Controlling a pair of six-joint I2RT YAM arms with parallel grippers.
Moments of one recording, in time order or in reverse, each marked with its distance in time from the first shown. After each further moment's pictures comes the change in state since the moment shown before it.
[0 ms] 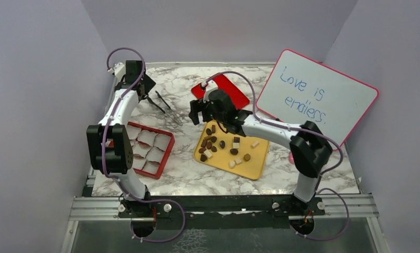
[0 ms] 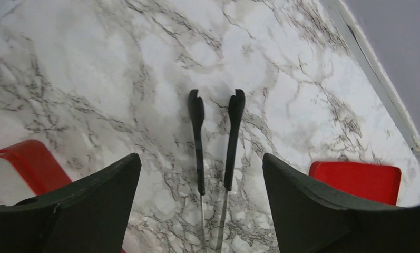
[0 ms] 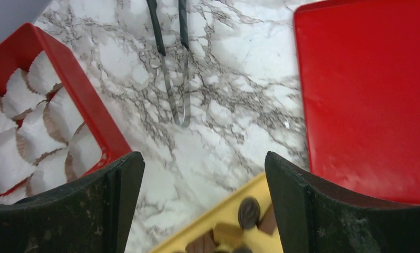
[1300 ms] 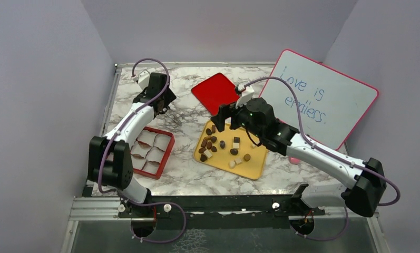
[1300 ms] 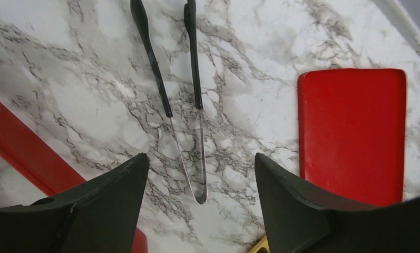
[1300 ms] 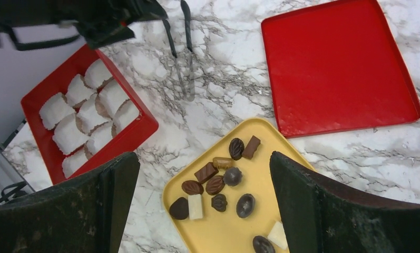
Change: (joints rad) left arm -0.212 -0.238 -0.246 0.052 -0.057 0.011; right arm 0.000 -0.471 -0.235 -0.126 0.045 0.037
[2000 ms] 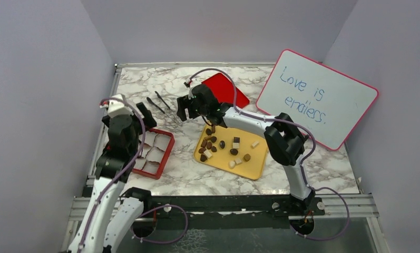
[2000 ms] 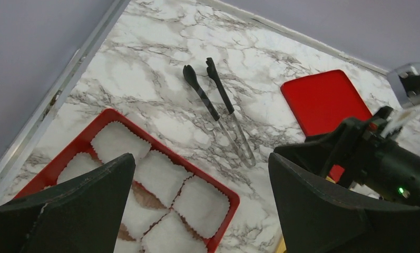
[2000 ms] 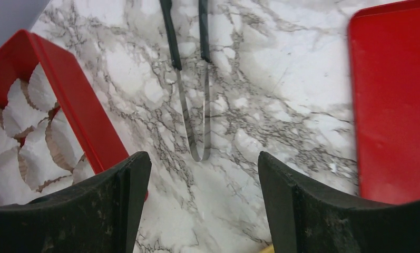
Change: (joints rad) left arm 0.000 -0.950 -0.421 -0.033 -0.025 0.428; right arm 0.003 0.847 0.615 0.051 -0.147 -0.011
